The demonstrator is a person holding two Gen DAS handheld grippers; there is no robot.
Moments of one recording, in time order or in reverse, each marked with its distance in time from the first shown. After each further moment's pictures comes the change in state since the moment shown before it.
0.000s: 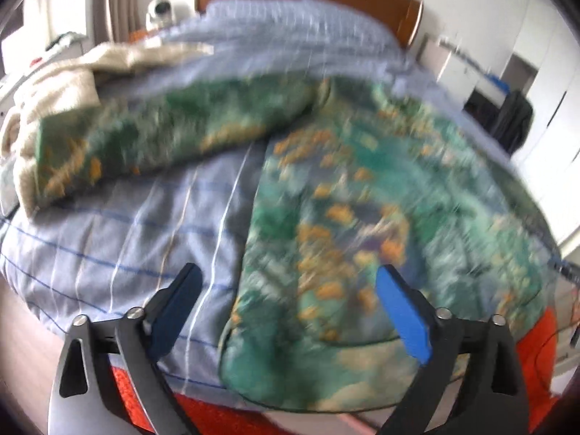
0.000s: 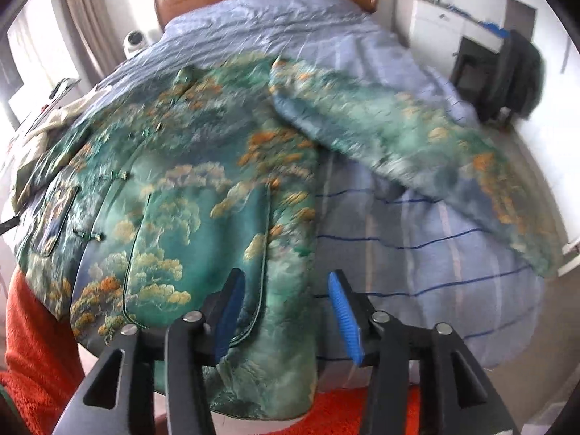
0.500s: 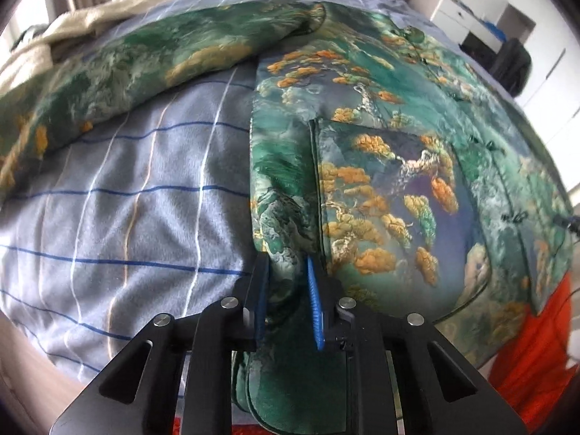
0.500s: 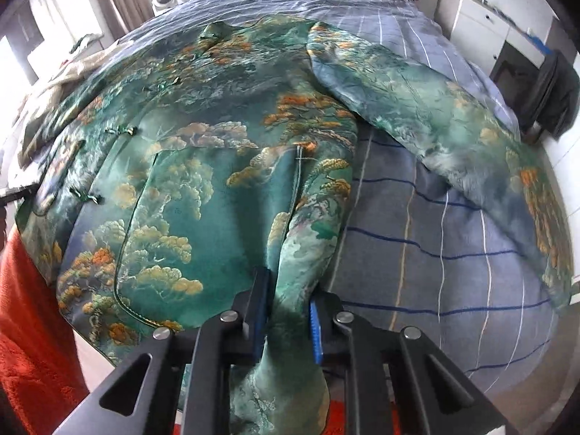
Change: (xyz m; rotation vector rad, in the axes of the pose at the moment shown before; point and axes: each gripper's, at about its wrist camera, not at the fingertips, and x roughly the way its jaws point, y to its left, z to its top) left arm 0.080 0.013 -0.015 0.107 0.263 -0.010; right arm 0.045 0.005 0.008 -0.134 0.152 0.091
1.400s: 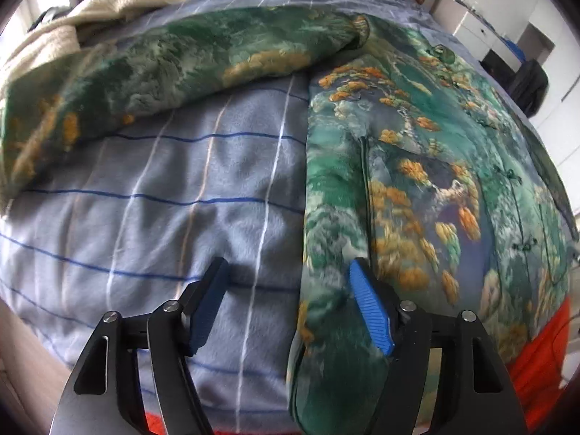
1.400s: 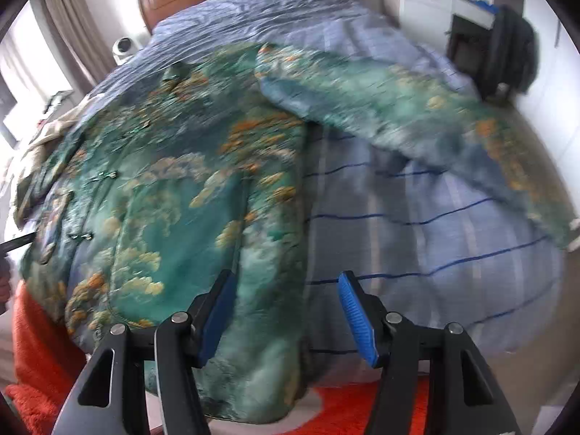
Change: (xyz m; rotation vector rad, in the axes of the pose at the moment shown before) left arm 0.004 0.040 0.016 -0.101 0.000 0.011; right arm -0.016 -0.013 -0.024 0.195 -0.096 -0.003
